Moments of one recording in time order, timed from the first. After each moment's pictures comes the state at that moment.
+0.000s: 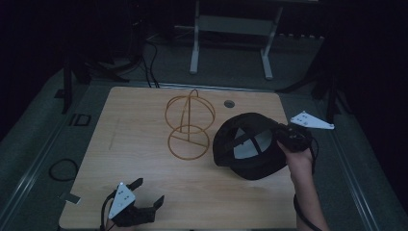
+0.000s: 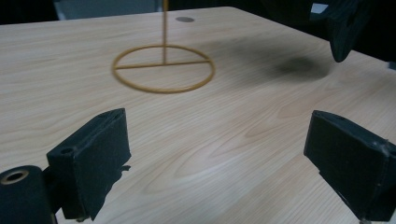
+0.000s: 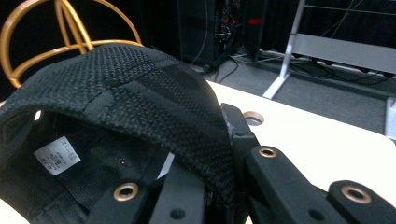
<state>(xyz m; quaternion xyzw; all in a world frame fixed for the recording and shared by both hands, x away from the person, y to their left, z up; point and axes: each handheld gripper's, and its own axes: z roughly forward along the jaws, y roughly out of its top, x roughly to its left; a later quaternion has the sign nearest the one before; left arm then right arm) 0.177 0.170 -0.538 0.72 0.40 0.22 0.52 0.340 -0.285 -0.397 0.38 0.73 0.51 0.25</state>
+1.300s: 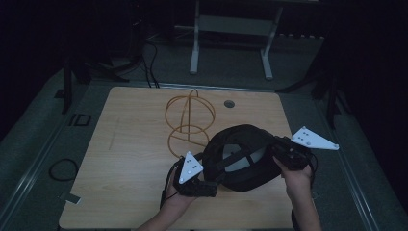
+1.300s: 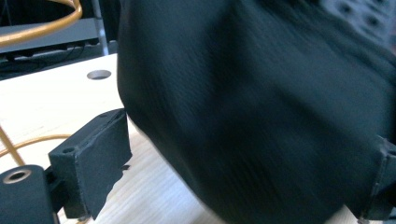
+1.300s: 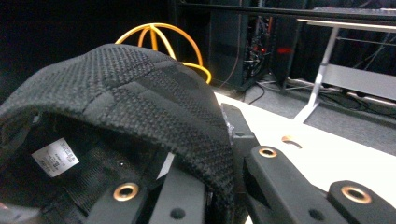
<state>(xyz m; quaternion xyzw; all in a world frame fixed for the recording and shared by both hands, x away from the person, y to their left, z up) 0.245 0.029 -0.472 0.74 0.33 0.20 0.55 0.287 -0.265 -0.393 0.31 0.72 0.57 0.24</state>
